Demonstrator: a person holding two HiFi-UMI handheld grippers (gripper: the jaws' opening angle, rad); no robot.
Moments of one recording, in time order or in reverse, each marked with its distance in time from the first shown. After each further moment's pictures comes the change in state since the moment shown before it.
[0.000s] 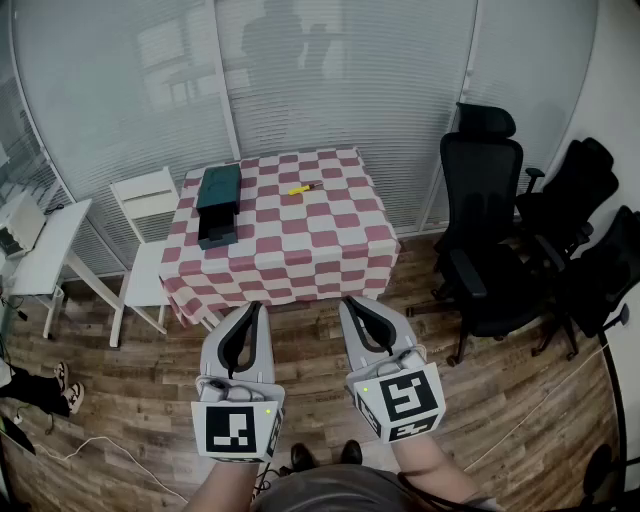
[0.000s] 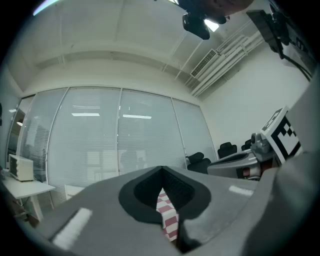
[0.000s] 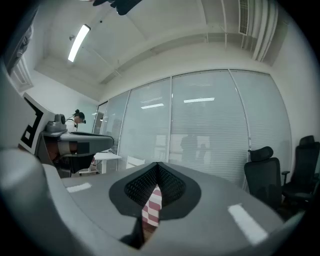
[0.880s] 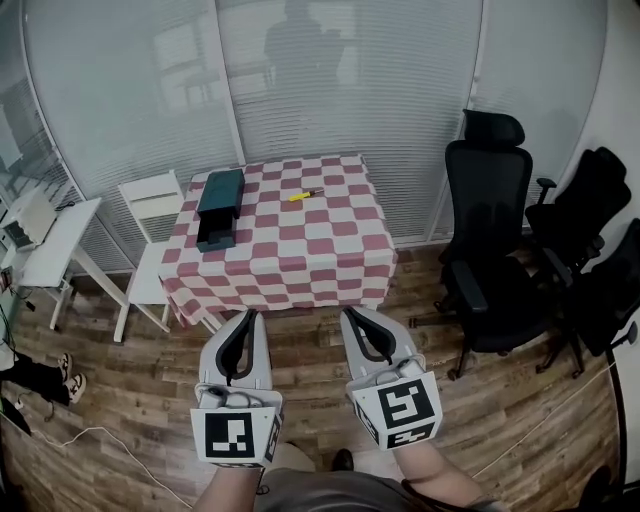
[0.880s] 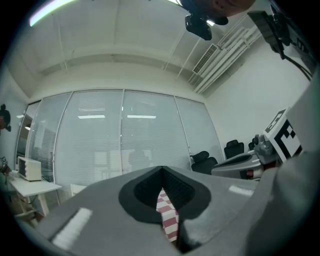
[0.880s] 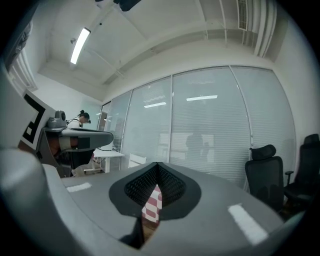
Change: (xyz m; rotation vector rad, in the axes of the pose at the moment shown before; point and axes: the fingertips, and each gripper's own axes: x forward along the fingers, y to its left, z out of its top) left arm 0.014 -0.037 0.002 0.009 0.005 0.087; right arm -0.015 -0.042 -0.015 0.000 0.021 0.049
